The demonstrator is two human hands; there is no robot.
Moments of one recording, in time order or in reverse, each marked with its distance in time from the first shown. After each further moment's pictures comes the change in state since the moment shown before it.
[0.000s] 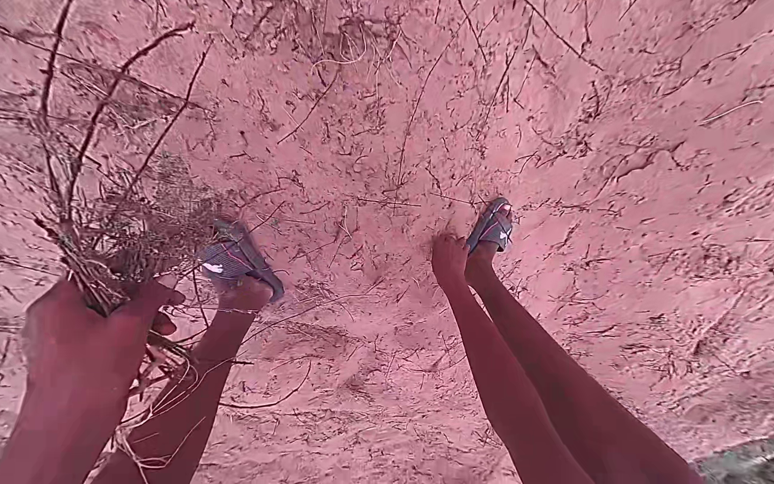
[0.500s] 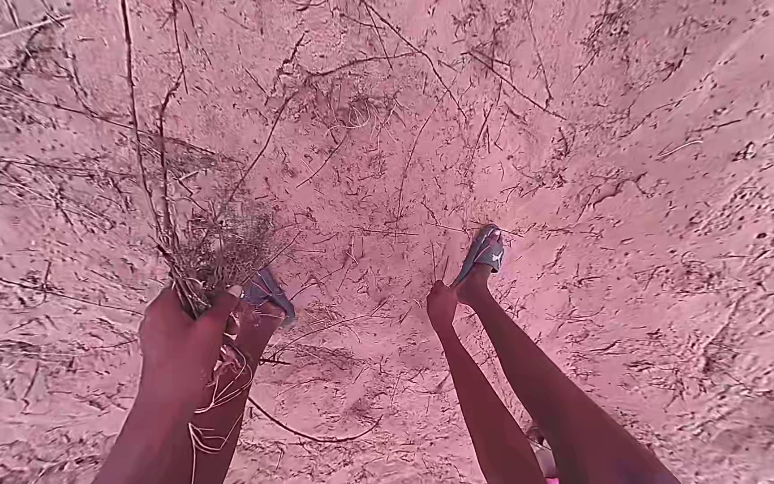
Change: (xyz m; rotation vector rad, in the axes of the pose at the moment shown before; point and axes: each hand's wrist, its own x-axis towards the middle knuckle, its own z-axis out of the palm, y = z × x) left_hand -0.019 0.066 0.014 -0.070 -0.051 0.034; right_hand -0.054 -0.009 0.015 0.431 -0.016 0.244
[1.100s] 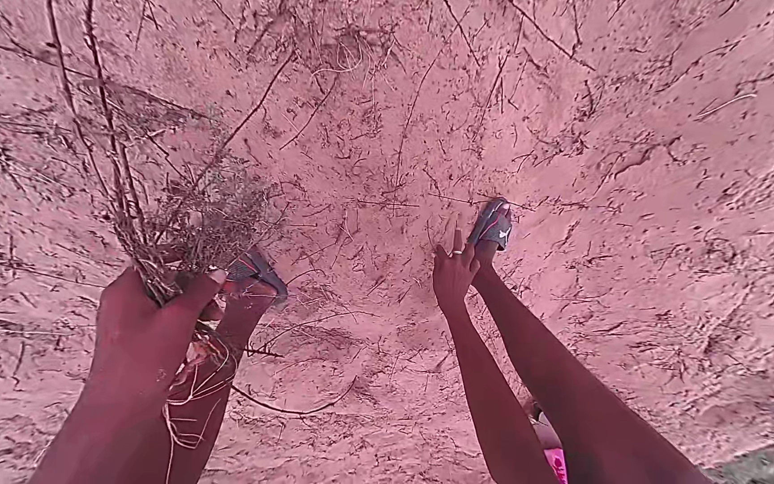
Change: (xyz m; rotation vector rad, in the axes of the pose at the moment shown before) left_hand -0.003 -0.019 0.004 -0.053 -0.062 0.003; right_hand 0.011 0.020 0.004 -0.184 0.399 -0.345
